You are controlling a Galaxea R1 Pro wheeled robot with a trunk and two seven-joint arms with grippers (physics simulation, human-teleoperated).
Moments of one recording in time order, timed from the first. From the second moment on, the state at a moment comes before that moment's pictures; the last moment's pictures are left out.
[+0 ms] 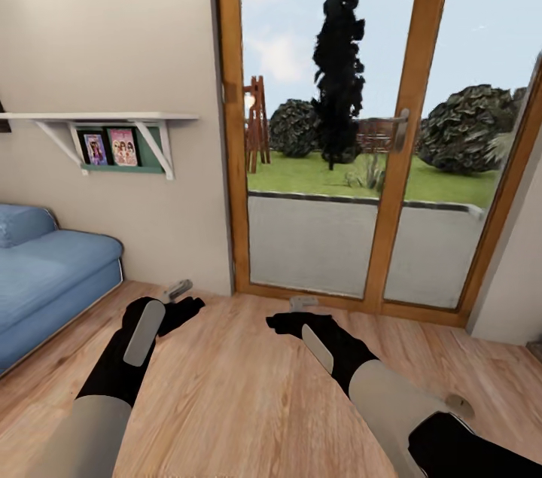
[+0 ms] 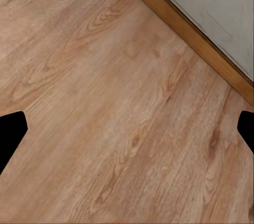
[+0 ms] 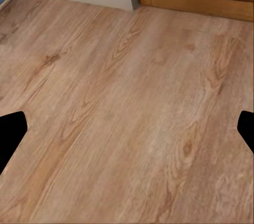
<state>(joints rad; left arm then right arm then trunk) -0.63 -0.02 0.06 -1.10 0.73 0.78 0.53 -0.84 0.17 0.42 -0.46 -0.46 0.36 -0.03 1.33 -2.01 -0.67</state>
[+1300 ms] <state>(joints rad) -0.63 -0.02 0.06 -1.10 0.73 0.78 0.53 -0.84 0.17 0.42 -0.45 -0.46 0.35 -0.03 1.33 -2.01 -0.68</state>
